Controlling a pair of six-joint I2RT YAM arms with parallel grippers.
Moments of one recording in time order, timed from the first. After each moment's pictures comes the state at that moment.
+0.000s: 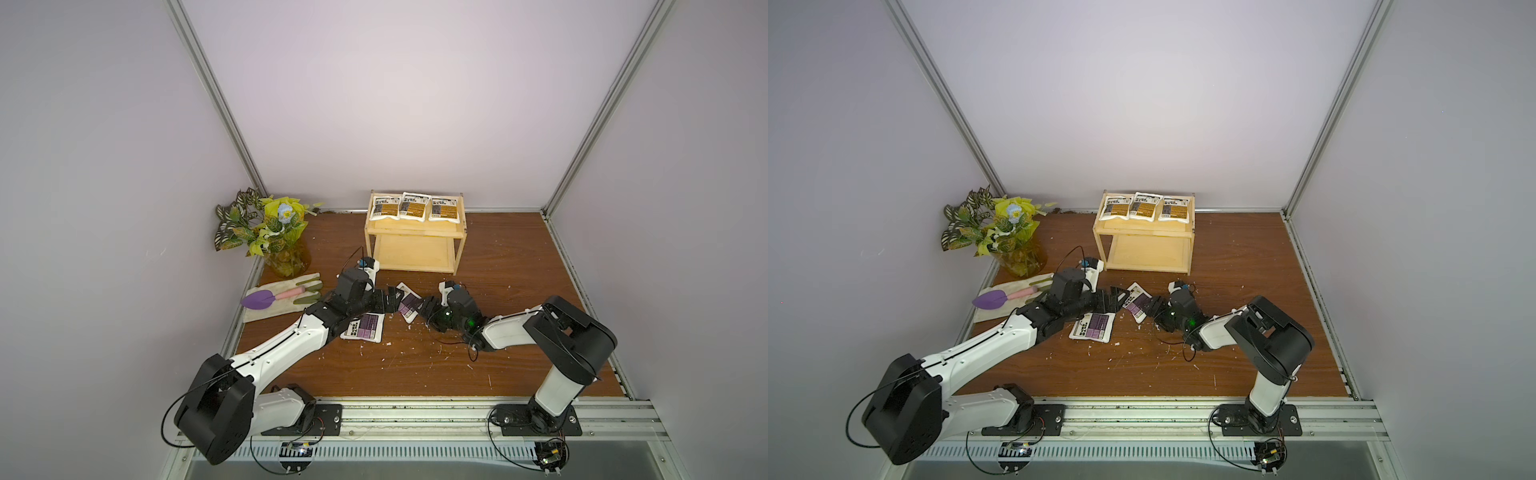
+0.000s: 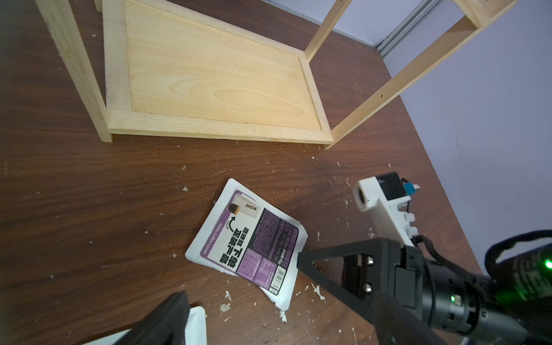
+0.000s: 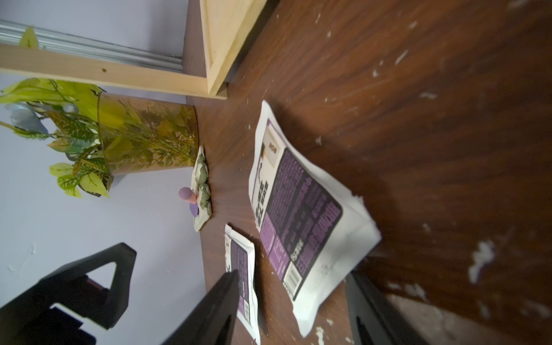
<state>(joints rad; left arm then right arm) -0.56 1.23 0.68 -0.05 0.17 -0.51 0.72 1.73 0.56 0.66 -0.20 1.27</state>
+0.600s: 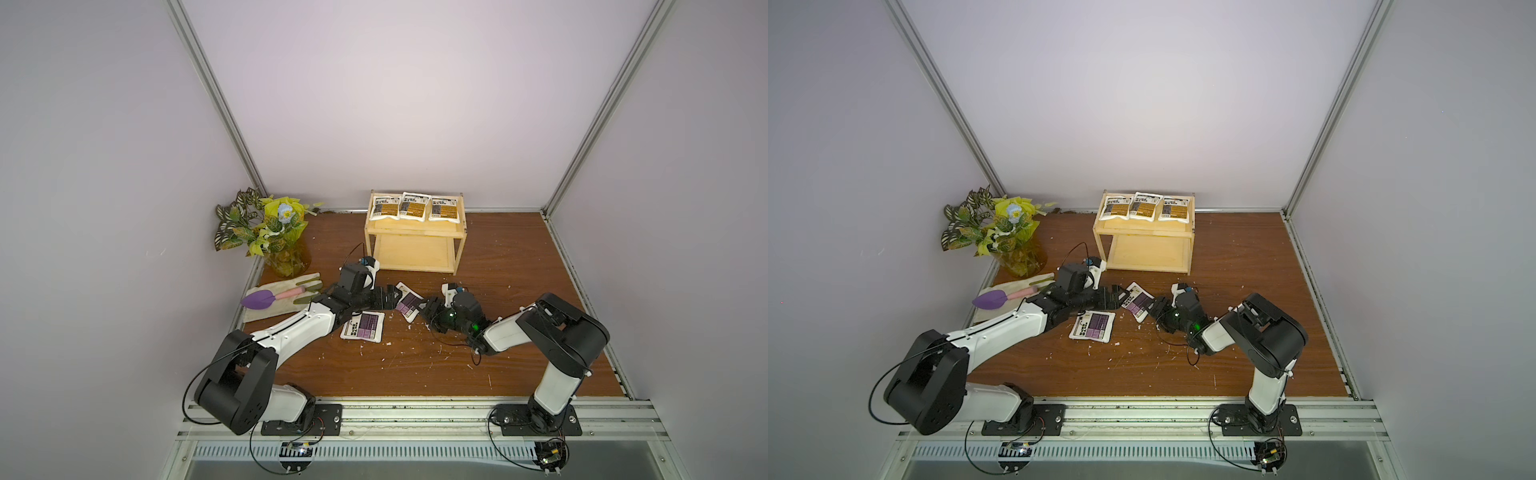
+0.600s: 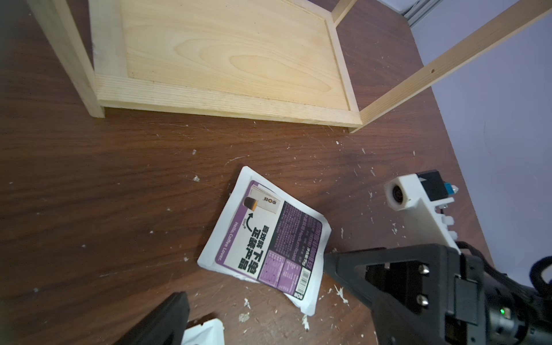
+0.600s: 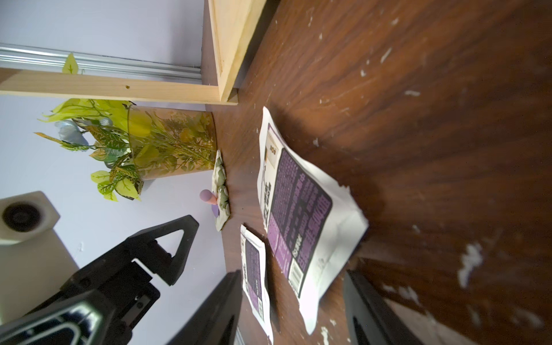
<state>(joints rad) -0.48 1.39 0.72 -0.03 0.29 -0.46 0.72 1.79 0.50 0.87 -0.24 1.36</state>
